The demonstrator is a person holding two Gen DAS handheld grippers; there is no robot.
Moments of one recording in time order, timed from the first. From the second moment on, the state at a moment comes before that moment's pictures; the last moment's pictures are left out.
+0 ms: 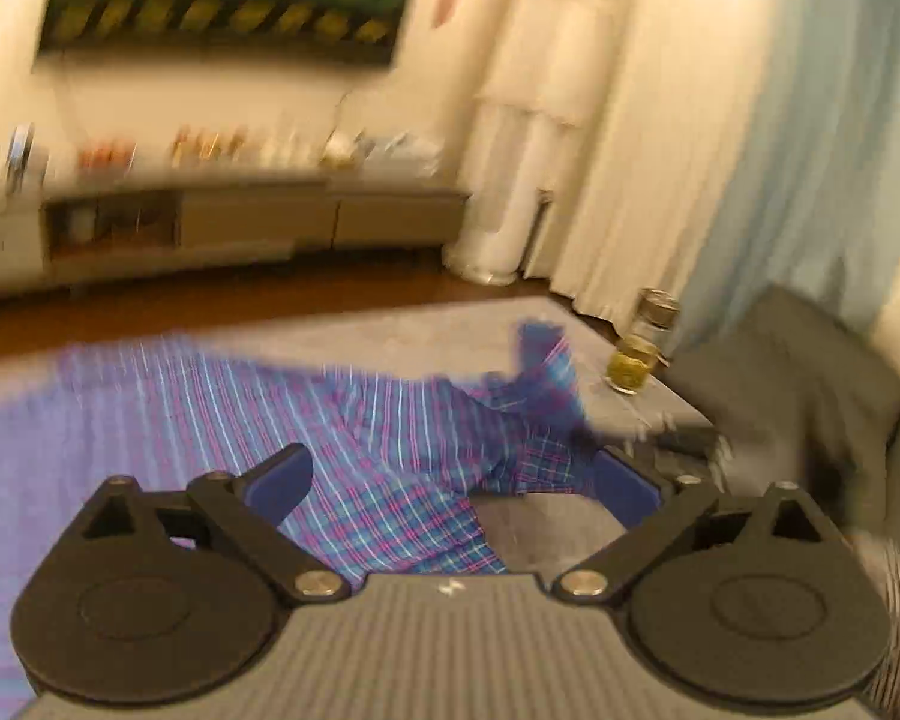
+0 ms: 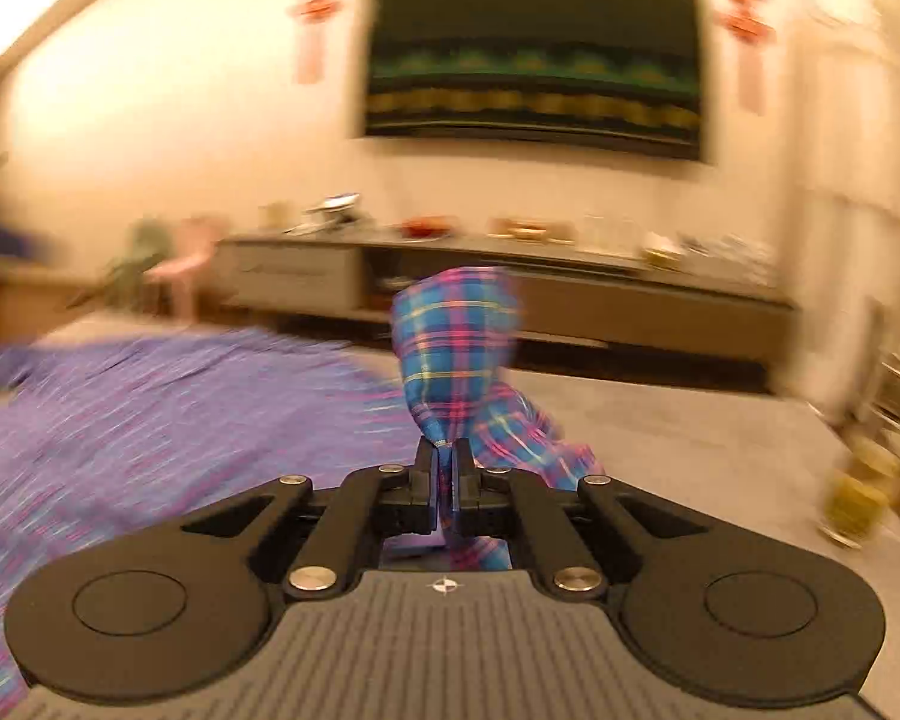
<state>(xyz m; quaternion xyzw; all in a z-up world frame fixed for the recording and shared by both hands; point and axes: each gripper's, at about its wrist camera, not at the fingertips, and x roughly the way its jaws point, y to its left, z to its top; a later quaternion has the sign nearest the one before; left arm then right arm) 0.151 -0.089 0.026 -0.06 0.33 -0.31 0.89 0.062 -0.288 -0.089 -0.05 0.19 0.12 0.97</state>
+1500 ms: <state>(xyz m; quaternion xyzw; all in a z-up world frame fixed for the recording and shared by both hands) 0.307 -0.005 0.087 -0.09 0.24 -0.11 0.96 -0.104 -0.231 -0.113 -0.07 0.38 0.12 0.92</state>
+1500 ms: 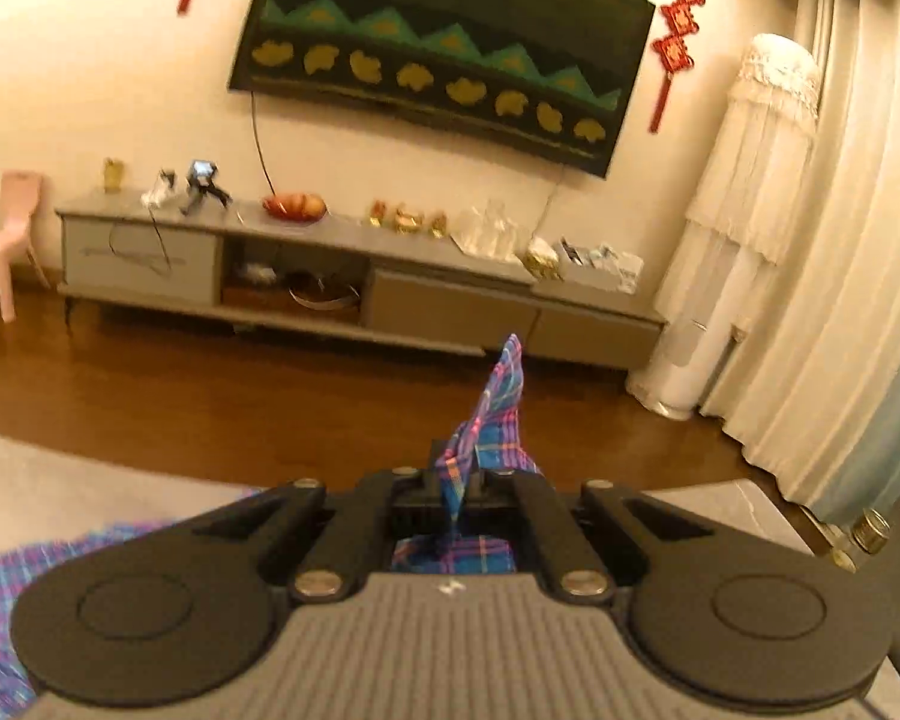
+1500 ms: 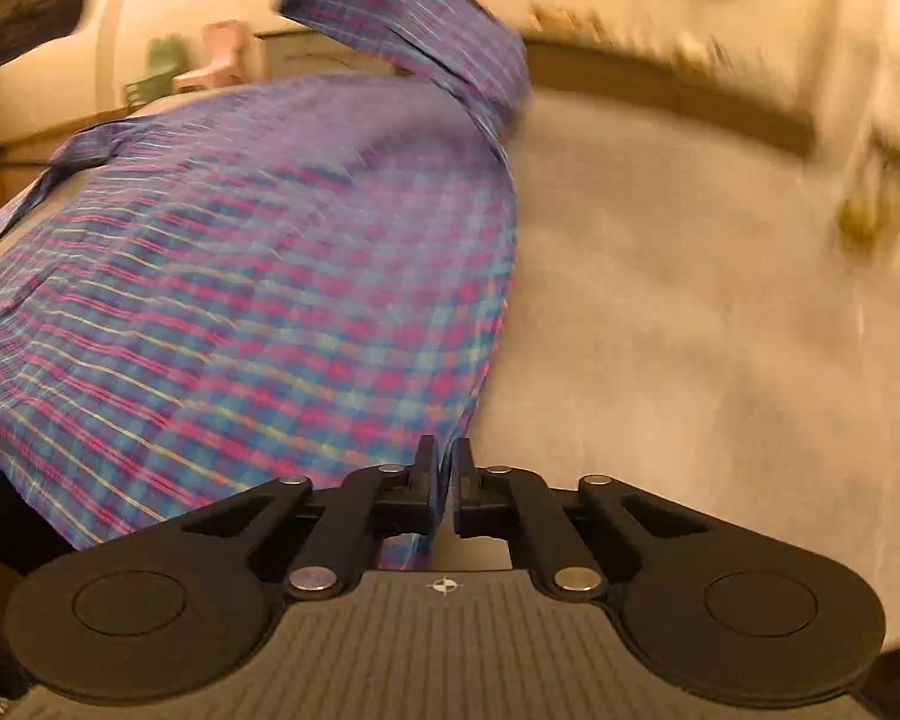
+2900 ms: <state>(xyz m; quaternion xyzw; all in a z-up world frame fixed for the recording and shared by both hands) 0.328 -0.104 0.152 -0.08 0.20 -0.20 0.95 -0.169 -0.186 -0.119 -0.05 0.36 0.25 0.90</state>
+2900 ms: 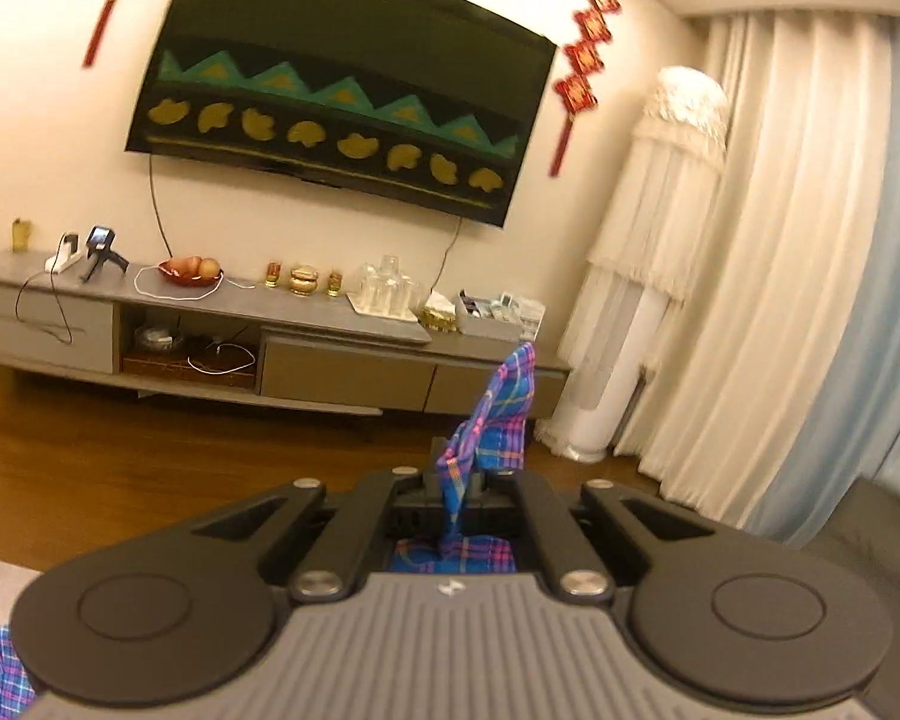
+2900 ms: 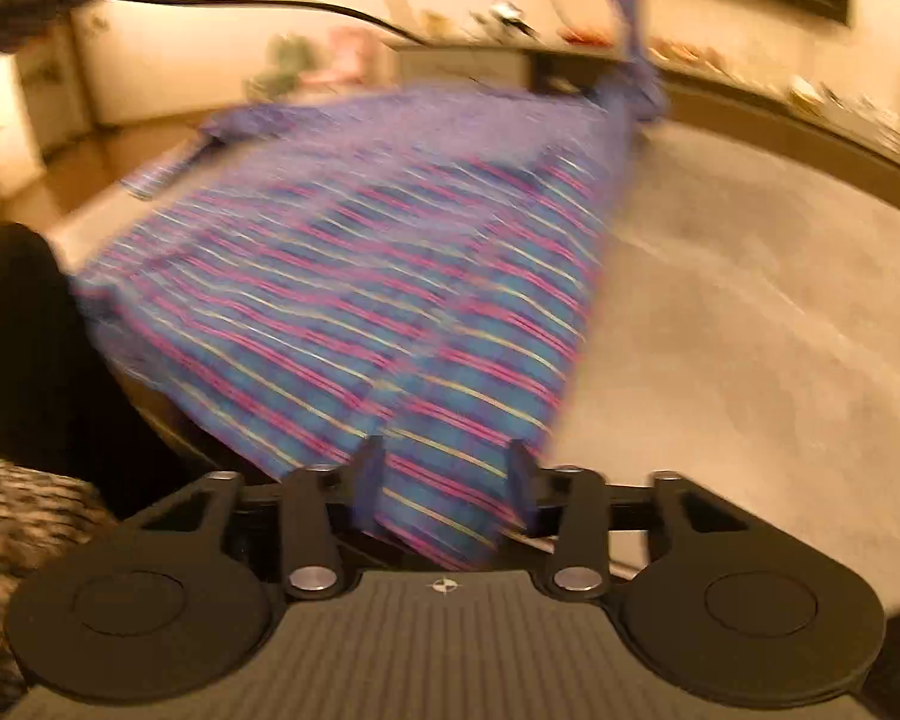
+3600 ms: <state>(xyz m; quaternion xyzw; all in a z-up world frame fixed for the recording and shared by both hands) 0.322 -0.072 0.135 -0.01 0.23 -0.13 0.97 -0.166 -0.178 -0.125 -0.07 0.36 0.26 0.89</state>
